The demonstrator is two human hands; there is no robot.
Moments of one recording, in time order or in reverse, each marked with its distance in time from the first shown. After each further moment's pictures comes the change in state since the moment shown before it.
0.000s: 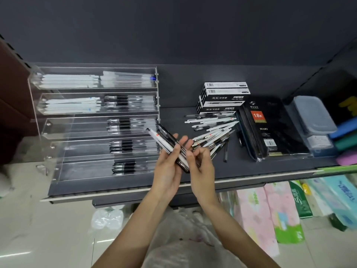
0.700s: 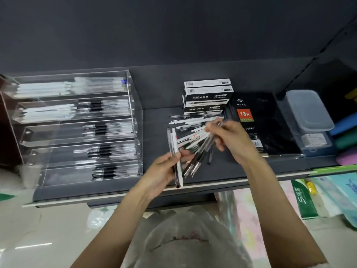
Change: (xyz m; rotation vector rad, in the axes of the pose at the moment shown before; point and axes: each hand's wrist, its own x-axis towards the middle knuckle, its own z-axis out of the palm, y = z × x) left_hand 0.022 -0.035 0.022 0.575 -0.119 -0.228; right_hand 0.121 -0.030 -0.136 0.063 -0.372 0.203
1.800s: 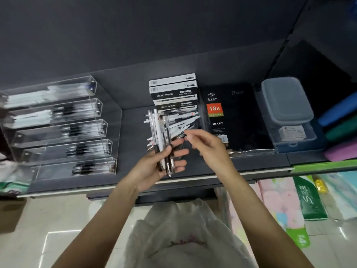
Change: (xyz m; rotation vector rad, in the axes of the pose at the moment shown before) left_hand 0.023 -0.017 0.109 0.060 0.019 -0.082; right_hand -0.030 0.047 -0.085 0.072 -0.080 -0.049
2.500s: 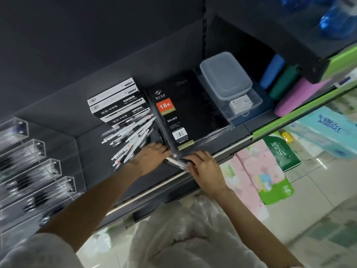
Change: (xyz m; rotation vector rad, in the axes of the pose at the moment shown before) left_hand 0.143 -0.033 -0.008 2.650 -0.505 0.564; right_hand -0.044 0.120 -0.039 -0.953 0.403 -0.193
